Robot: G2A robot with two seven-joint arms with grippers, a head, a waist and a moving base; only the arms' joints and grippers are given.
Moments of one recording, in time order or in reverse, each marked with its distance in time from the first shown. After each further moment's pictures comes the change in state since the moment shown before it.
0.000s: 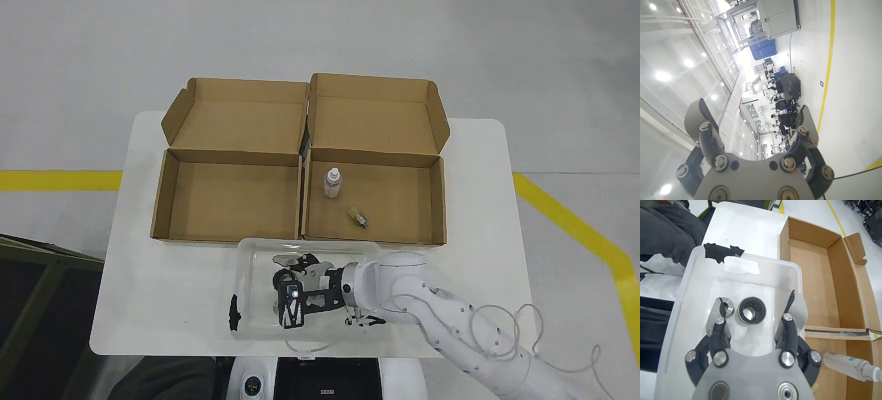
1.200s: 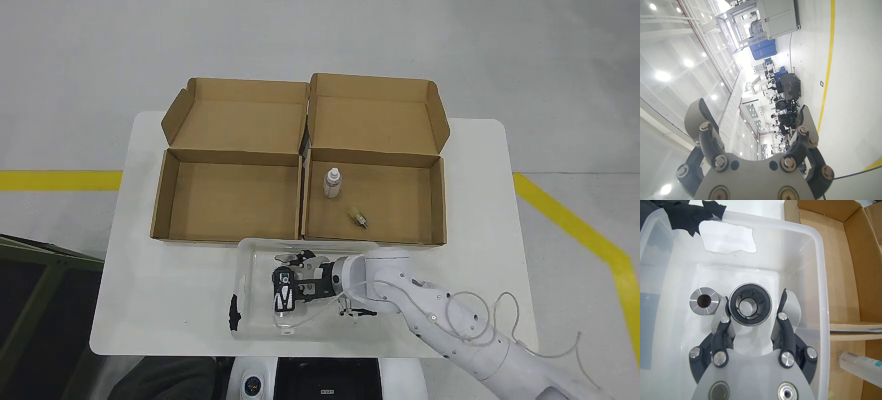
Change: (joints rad) left arm 0.000 0.000 0.000 0.000 0.000 0.000 0.000; right arm 0.060 -0.061 -0.060 0.165 -0.015 0.038 0.027
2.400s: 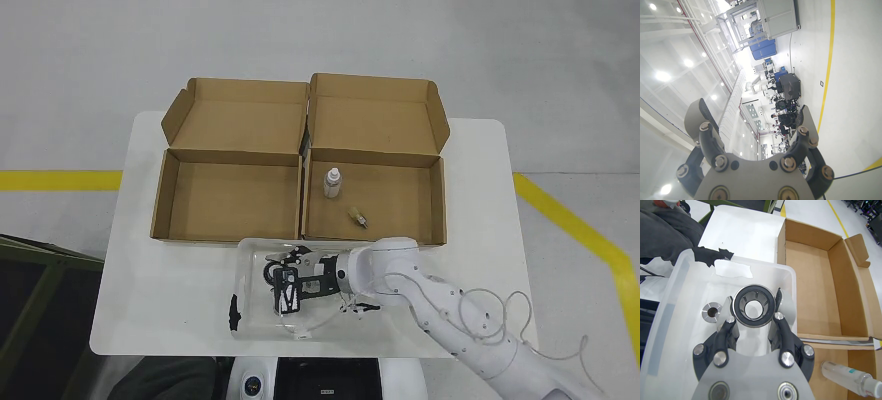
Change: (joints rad) left arm 0.000 0.000 0.000 0.000 0.000 0.000 0.000; right arm -0.020 0.004 0.096 -0.099 0.021 -0.110 -0.079
